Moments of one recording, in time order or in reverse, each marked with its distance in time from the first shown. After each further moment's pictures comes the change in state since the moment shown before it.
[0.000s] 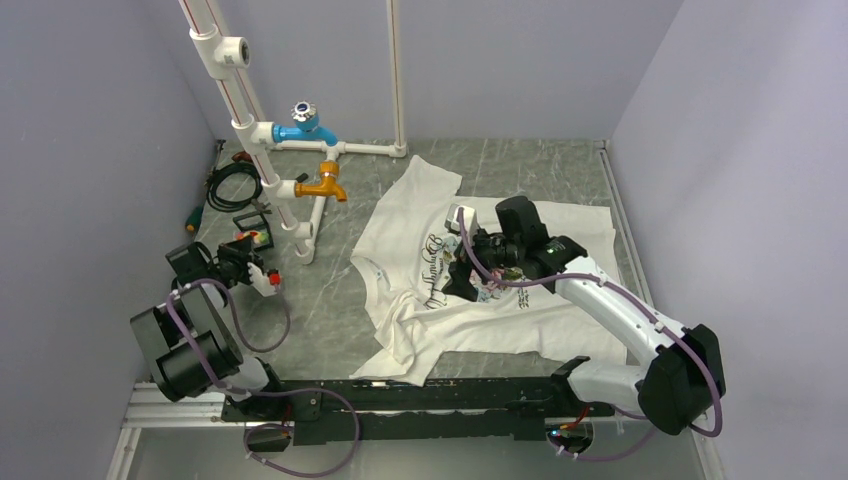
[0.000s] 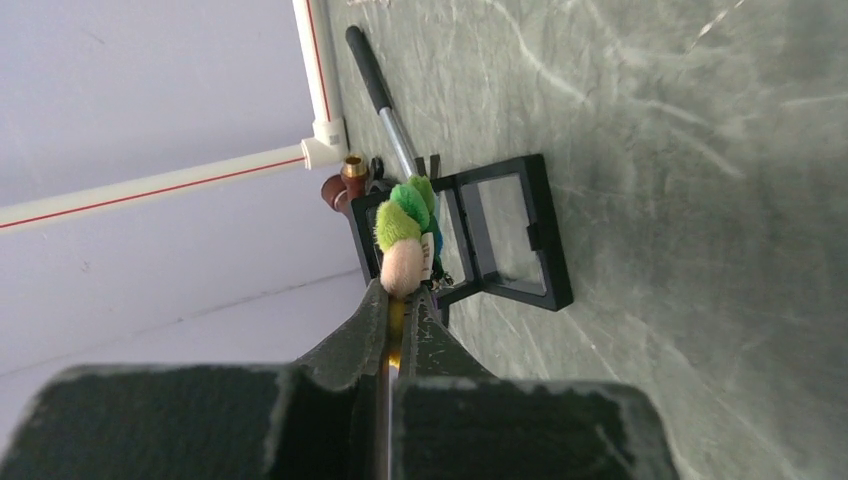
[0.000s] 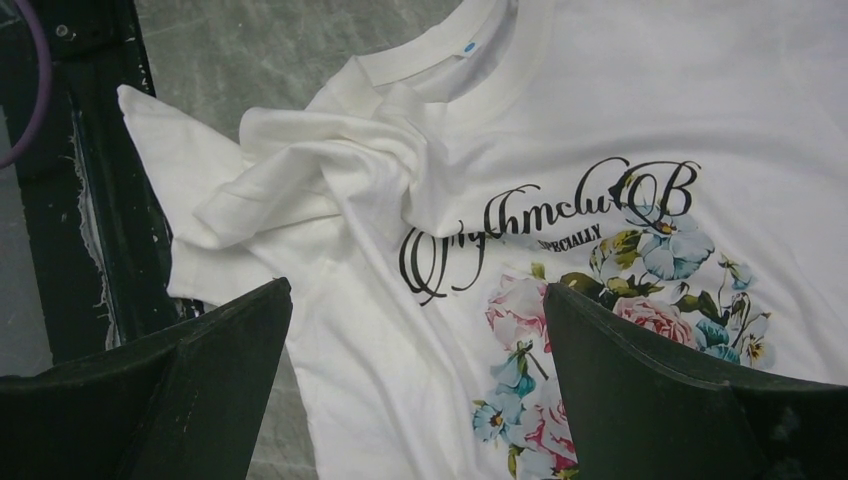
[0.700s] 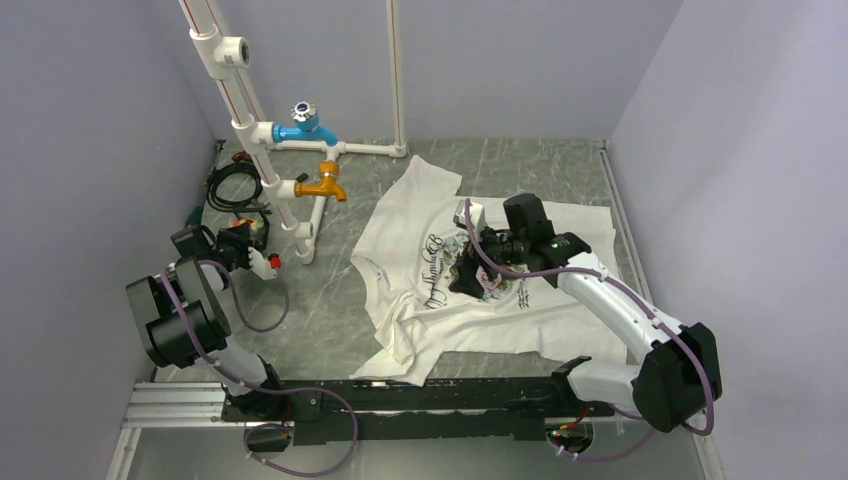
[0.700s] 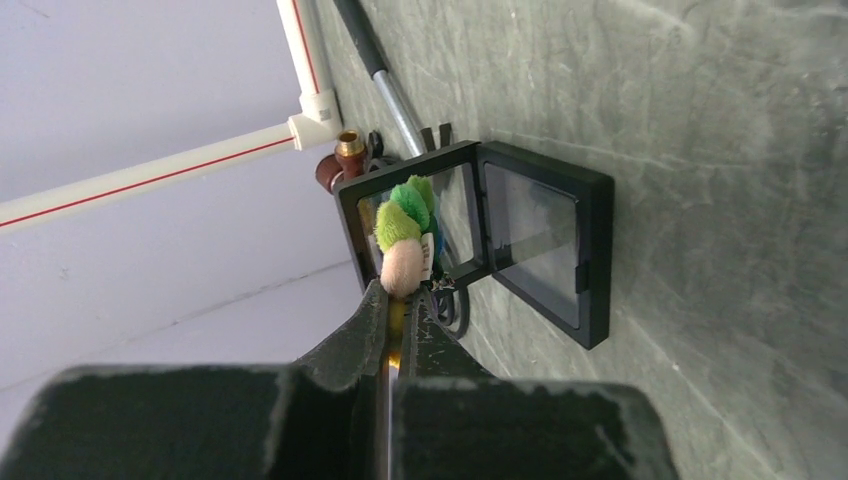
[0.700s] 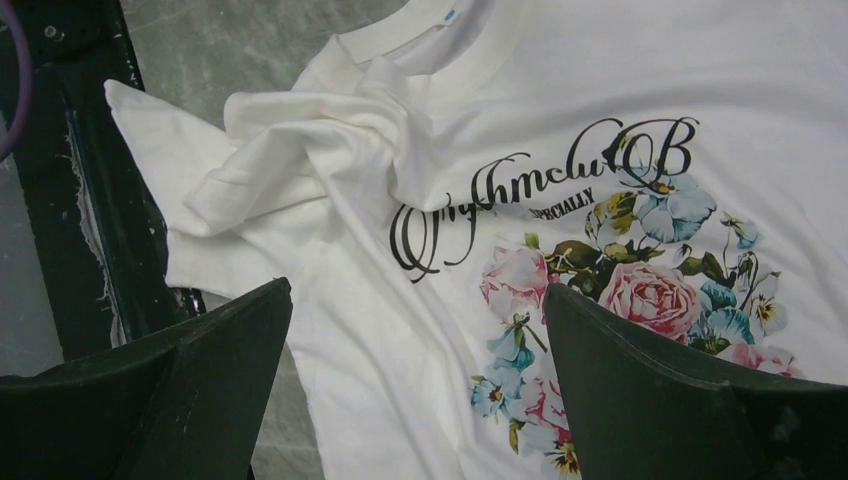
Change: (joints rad) left arm -0.067 0.201 0.137 0.125 -0.131 -0.013; right arm -0.074 0.018 0.000 -0.032 -0.040 0.000
